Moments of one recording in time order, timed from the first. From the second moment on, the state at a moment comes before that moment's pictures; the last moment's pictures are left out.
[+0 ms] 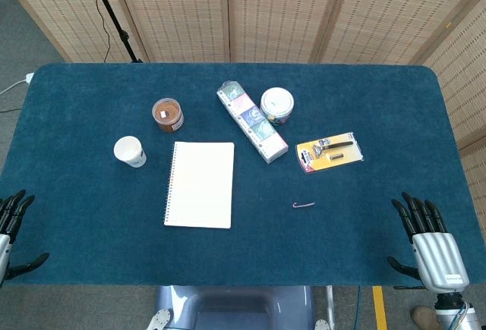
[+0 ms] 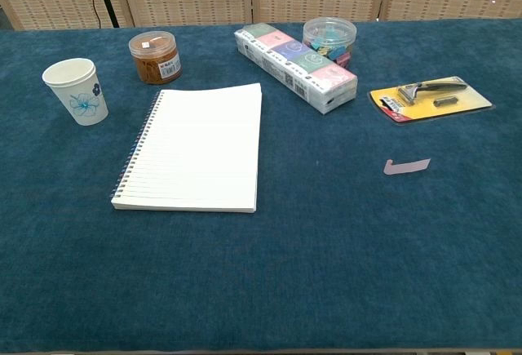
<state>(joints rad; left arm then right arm) 0.02 -1.04 0.05 -1.67 1.65 1.61 -0.06 0.03 -1.03 -0.01 -1.90 -1.63 1.50 -0.24</state>
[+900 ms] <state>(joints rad) 0.01 -1.03 0.04 -1.69 1.63 1.58 -0.08 0.27 -1.23 0.08 -1.80 -1.54 1.20 -0.16</state>
